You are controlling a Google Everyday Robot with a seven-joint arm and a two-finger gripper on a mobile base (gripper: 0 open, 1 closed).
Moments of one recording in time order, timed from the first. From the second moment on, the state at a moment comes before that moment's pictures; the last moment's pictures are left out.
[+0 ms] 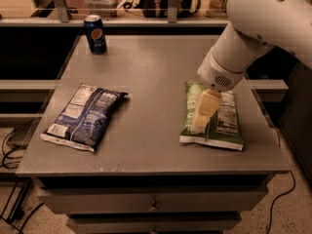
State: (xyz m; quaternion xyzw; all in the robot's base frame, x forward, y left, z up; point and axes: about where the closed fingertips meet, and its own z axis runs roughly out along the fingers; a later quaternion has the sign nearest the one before) arm 0.539 -0.107 0.858 -0.63 0.75 0.04 0.17
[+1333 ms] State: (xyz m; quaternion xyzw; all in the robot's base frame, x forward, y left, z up) arm 0.568 -0.102 0.889 -0.65 0.74 0.00 0.17
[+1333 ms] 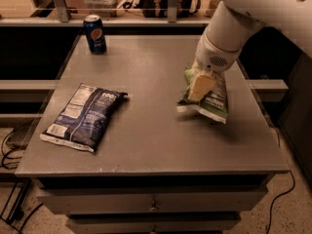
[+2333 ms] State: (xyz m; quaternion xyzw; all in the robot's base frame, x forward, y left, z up) arm 0.588 -0.055 0.926 -0.67 0.71 0.01 0.22
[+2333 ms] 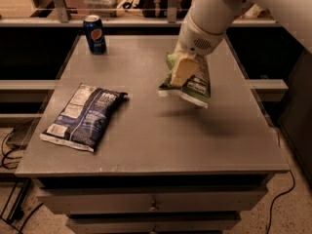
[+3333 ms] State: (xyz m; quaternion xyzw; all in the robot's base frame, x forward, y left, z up) arm 0.740 0.069 0.948 -0.68 0.64 0.01 0.35
